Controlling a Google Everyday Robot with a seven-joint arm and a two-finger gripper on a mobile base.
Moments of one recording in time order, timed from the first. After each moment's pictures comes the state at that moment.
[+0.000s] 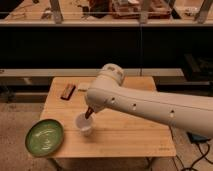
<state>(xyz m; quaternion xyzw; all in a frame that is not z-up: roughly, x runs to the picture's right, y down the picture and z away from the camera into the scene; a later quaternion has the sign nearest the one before) -0.072 0.063 0.640 -0.09 -0.18 -0.36 0.91</state>
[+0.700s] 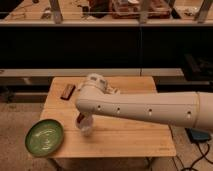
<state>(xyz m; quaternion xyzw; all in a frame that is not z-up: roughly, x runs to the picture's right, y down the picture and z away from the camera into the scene) -0.101 0.089 0.681 -0.10 -0.18 -0.35 0.91</state>
